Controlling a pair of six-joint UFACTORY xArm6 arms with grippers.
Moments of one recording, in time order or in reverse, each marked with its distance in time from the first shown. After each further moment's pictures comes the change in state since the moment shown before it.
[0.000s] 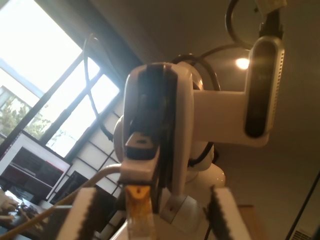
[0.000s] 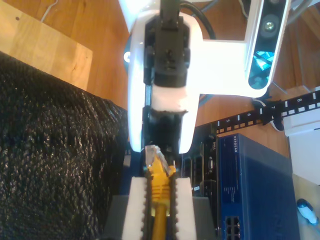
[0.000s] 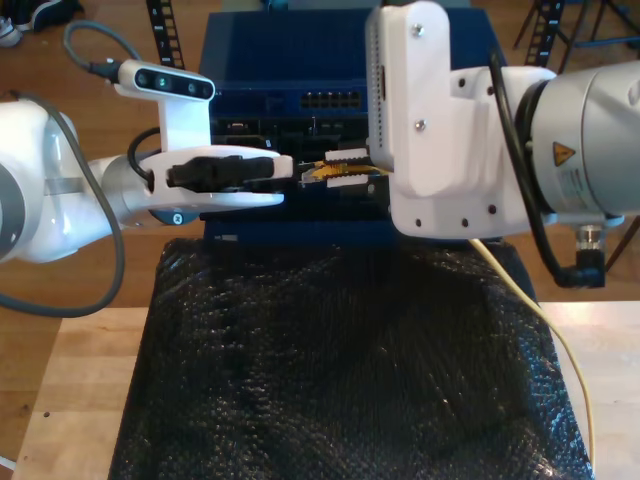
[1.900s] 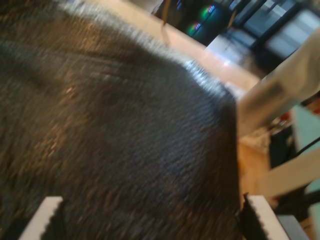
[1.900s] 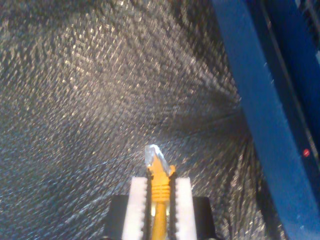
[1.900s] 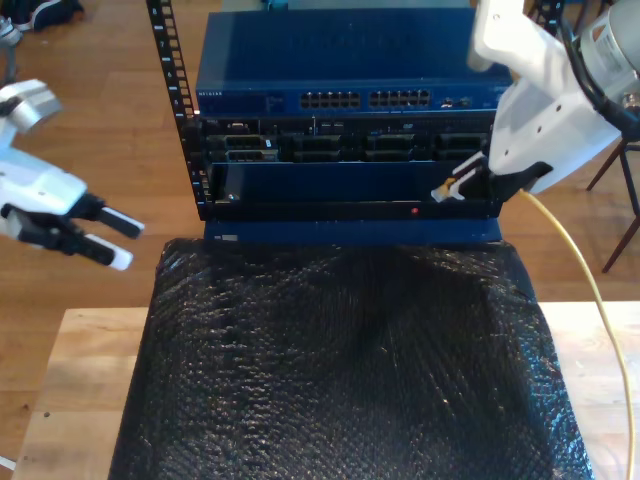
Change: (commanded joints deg) left arm 21.2 -9.3 -14.2 49.7 -28.7 15.6; right arm -28.4 23.7 -18.5 -0.6 34.2 15.8
